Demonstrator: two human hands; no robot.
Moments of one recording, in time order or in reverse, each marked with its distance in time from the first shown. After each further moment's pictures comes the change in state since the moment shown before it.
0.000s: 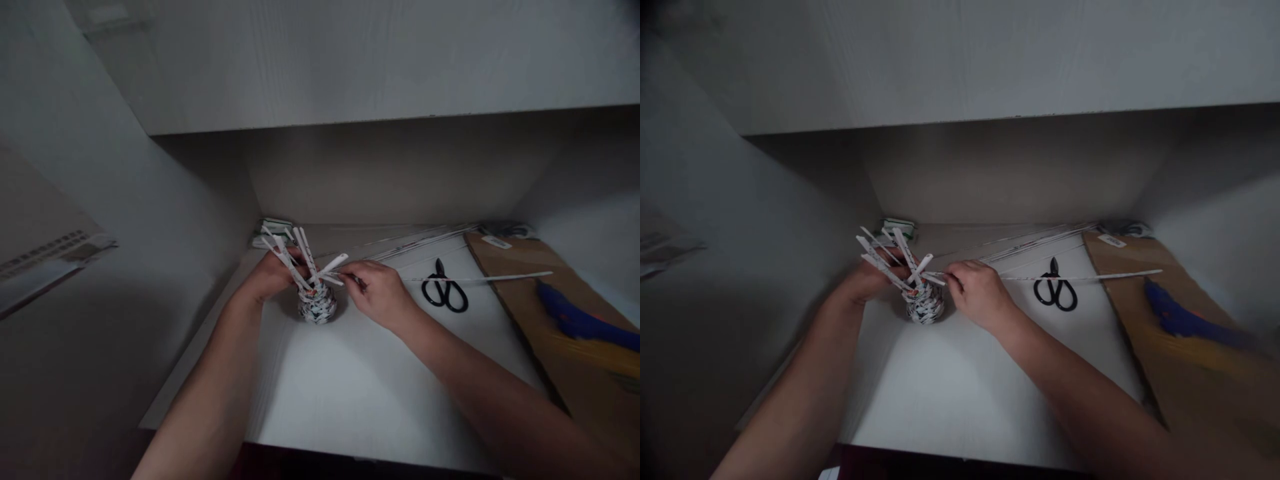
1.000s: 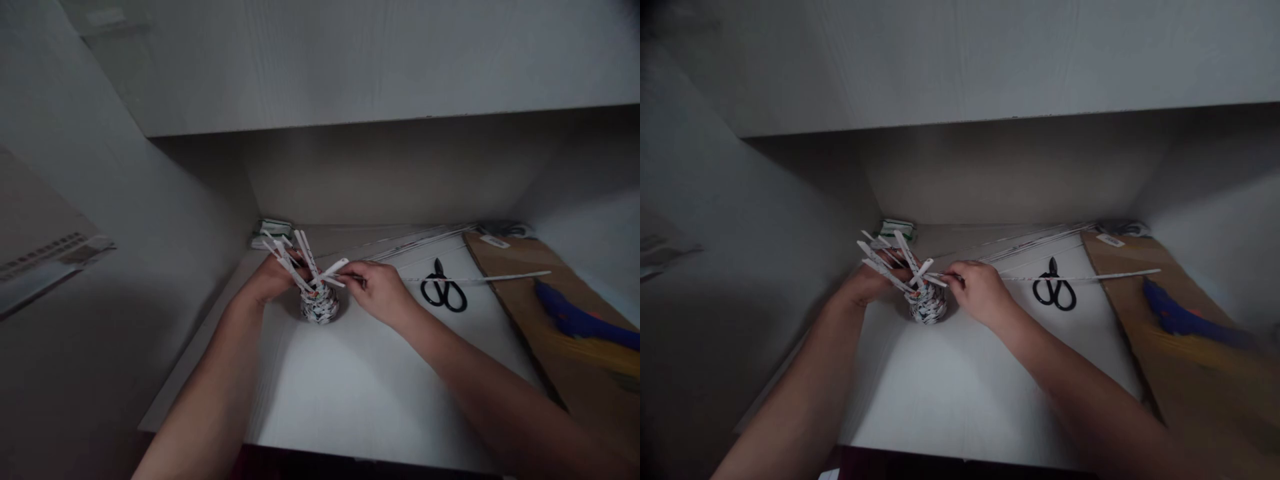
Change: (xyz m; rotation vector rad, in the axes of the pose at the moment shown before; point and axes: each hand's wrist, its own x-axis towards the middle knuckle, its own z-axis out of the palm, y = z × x) left_hand 0.001 0.001 0.004 0.000 -0.013 0.010; right_hand 0.005 0.000 -0.005 0.036 -0.083 0.132
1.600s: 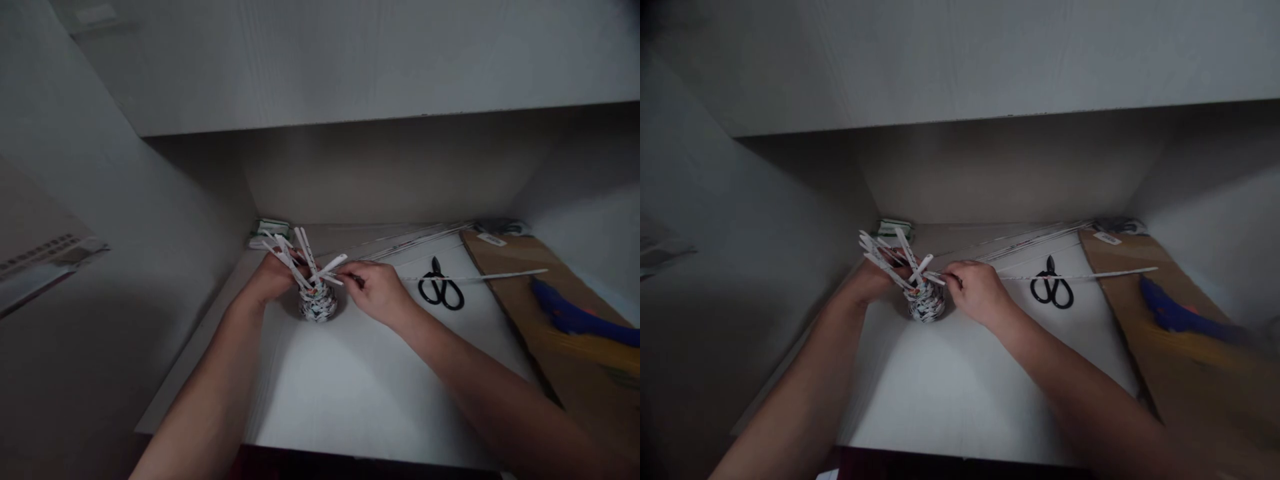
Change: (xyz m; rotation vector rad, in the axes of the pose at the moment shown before) left_hand 0.001 0.006 0.009 0.001 0.067 0.055; right_hand -0.002 0.002 0.001 0.024 0.003 -0.023
